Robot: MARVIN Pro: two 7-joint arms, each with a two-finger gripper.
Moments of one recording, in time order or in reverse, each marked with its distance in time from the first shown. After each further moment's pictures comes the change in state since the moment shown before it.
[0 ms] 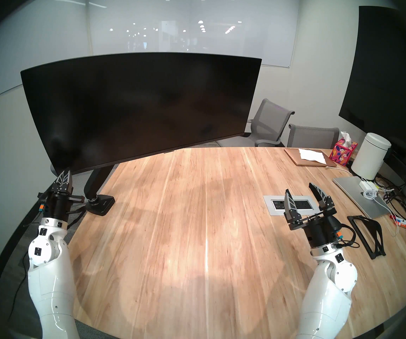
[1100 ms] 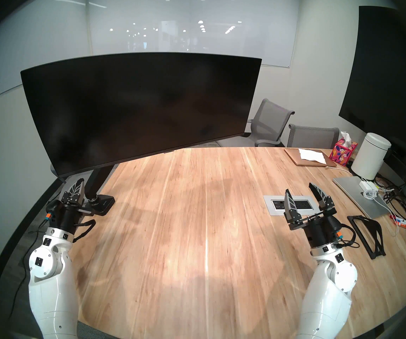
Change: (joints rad) left arm 0.154 -0.061 0.031 -0.164 0.004 0.104 -0.040; right arm 0.000 0.000 0.000 0.000 0.000 0.000 0.000
